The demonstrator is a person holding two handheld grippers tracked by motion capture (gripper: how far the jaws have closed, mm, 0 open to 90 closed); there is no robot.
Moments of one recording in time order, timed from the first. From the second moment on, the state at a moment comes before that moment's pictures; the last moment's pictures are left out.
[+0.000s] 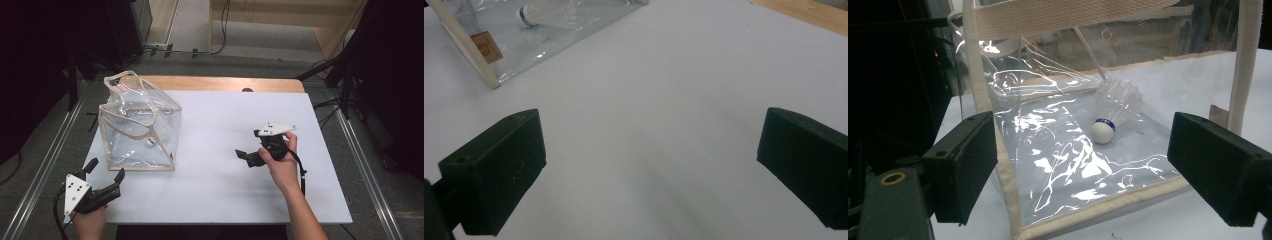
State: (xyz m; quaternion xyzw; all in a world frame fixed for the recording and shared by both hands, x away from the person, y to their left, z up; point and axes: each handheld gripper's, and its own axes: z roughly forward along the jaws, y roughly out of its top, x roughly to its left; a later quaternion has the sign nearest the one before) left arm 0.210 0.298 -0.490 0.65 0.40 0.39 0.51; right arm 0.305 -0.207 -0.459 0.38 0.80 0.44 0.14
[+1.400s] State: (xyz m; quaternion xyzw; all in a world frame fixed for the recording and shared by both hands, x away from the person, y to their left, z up) left arm 0.210 0.296 -0.490 0.66 0.40 0.39 0.50; right arm 0.255 -0.285 -0.481 0.43 0.75 0.47 0.19
